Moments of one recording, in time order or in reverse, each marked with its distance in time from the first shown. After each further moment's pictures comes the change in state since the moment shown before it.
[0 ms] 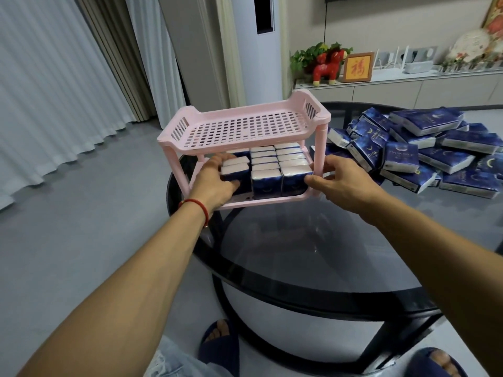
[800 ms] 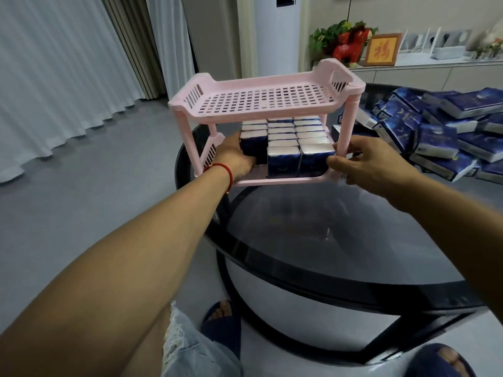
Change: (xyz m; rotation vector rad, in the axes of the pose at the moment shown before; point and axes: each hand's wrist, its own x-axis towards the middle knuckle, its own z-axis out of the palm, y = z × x) left_hand 0.031 -0.012 0.020 0.177 -0.012 0.037; right_hand 0.001 0.001 0.001 0.032 -0.021 0.002
